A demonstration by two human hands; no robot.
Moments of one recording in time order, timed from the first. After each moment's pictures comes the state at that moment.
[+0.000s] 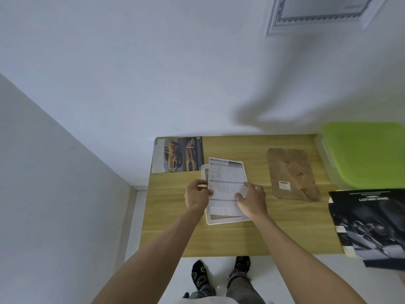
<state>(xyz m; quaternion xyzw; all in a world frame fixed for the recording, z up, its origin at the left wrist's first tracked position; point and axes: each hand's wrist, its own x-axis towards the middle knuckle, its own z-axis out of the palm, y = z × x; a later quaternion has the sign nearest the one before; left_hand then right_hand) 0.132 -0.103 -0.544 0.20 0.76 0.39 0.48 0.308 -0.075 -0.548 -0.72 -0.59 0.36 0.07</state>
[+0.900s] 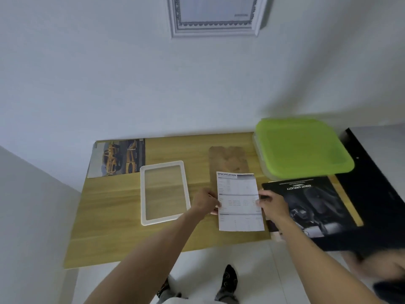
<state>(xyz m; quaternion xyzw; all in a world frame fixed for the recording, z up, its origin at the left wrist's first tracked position) 0.343 -0.076 -0.538 0.33 0.66 0.25 0.63 0.574 -0.073 -0.521 -0.77 -0.46 0.40 0.17</state>
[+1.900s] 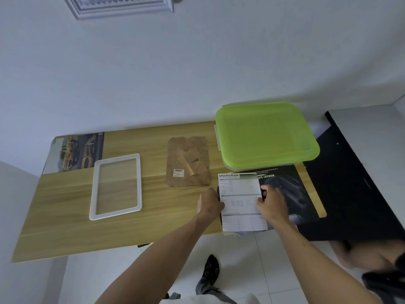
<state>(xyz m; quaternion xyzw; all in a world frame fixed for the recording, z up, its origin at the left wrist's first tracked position) 0.547 -0.068 -0.561 0.46 0.76 0.13 0.44 0.747 -0.056 -0.549 -0.76 -0.59 0.27 0.05</state>
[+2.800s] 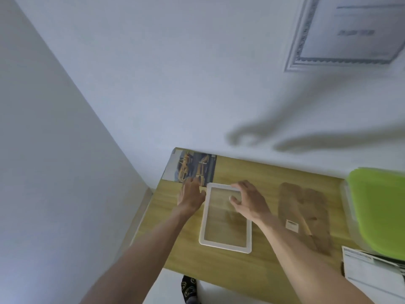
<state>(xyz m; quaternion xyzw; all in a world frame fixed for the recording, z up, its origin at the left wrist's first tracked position) 0.117 -0.070 -0.515 0.44 0.86 0.19 0.19 0.312 0.006 -0.508 -0.43 -0.86 0.26 0.06</state>
